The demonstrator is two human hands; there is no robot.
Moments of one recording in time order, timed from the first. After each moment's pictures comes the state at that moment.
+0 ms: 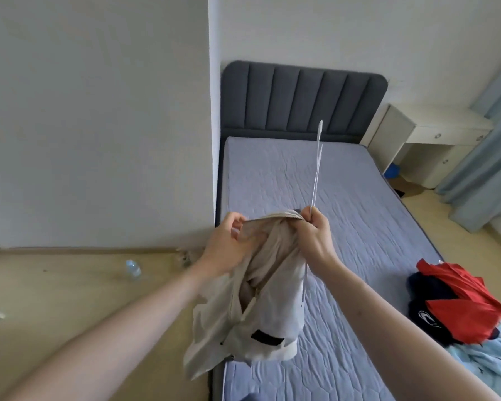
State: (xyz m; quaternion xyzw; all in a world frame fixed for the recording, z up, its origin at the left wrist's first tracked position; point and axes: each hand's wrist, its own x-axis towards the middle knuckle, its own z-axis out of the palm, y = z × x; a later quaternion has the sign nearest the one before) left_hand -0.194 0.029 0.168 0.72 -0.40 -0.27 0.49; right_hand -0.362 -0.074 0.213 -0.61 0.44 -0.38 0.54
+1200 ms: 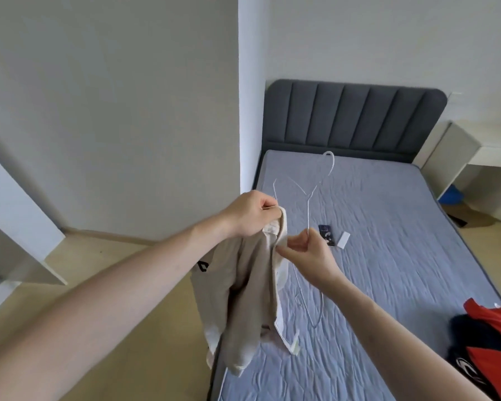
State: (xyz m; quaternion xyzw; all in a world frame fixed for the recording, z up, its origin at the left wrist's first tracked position) left_hand -0.269 -0.002 0.284 0.73 -0.55 -0.21 0.34; right_hand -0.440 -0.090 0.194 -0.73 0.36 -0.23 0.54
